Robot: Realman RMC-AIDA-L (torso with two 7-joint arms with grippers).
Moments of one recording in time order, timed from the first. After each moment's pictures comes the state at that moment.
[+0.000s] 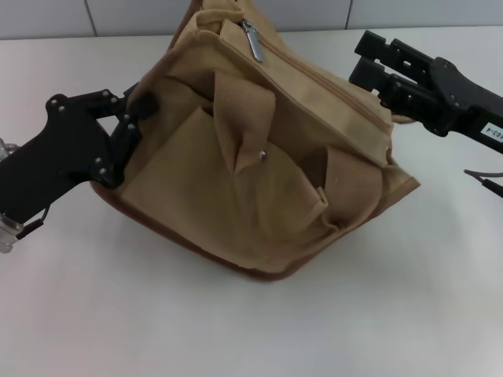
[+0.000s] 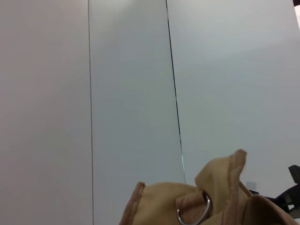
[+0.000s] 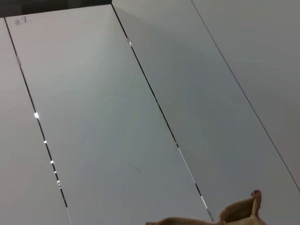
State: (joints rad) left arm -0.38 -2.07 0.76 0.34 1.40 1.75 -0.69; right arm 0.58 2.08 -0.42 -0.34 -1.75 -1.86 1.28
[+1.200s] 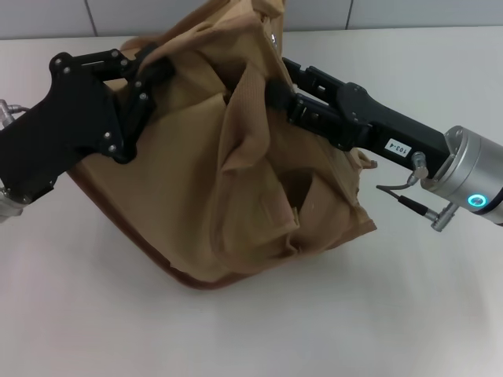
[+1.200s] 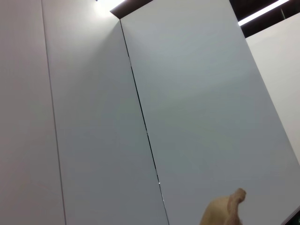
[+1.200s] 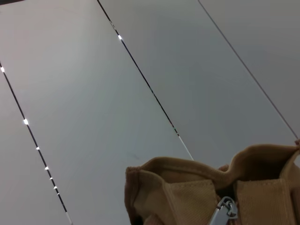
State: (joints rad) left arm -0.45 -2.07 0.77 0.35 1.36 1.84 -0.59; right arm 0.68 2.09 -0.44 -0.05 -1.76 -1.69 1.13
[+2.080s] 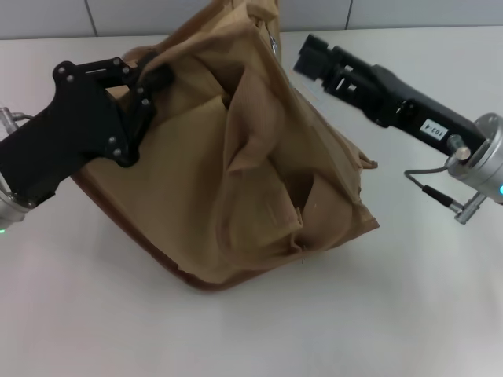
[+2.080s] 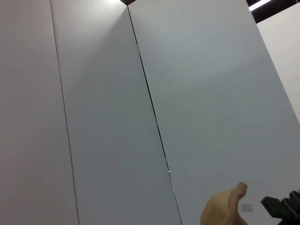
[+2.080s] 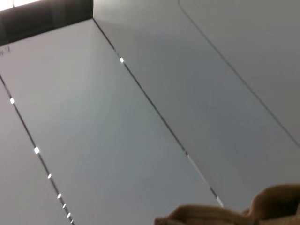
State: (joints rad) left arm -0.44 -2.07 0.77 0.32 1.36 1.80 -0.56; right arm 0.66 2.08 -0.43 -0.10 -1.72 -1.77 1.26
